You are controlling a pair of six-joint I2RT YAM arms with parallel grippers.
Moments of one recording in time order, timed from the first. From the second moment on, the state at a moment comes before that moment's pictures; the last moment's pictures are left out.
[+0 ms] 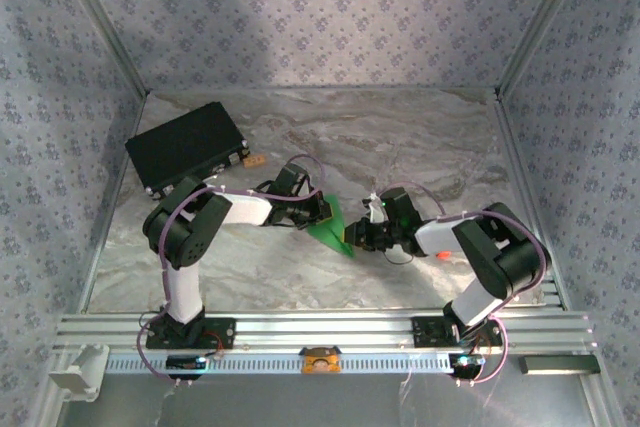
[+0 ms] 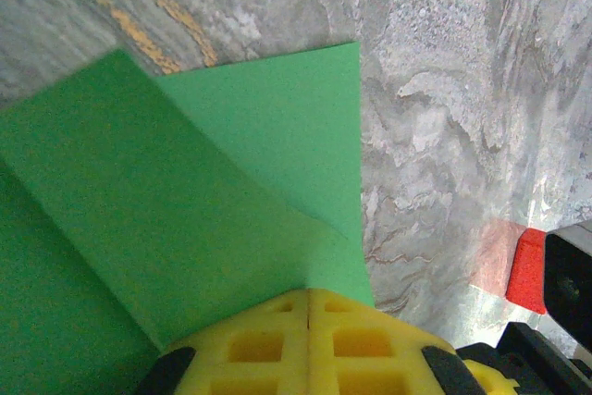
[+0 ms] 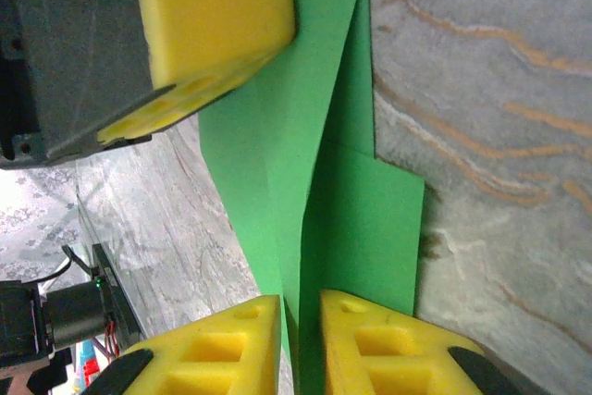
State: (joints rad) left arm -0.68 1.90 0.91 0.15 0.46 -0.99; right arm 0.52 1.59 0.46 0.31 -0.66 0.75
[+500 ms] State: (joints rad) left arm -0.67 1.90 0.91 0.16 0.47 -0.99; right arm 0.52 1.57 0.45 0.25 -0.66 0.72
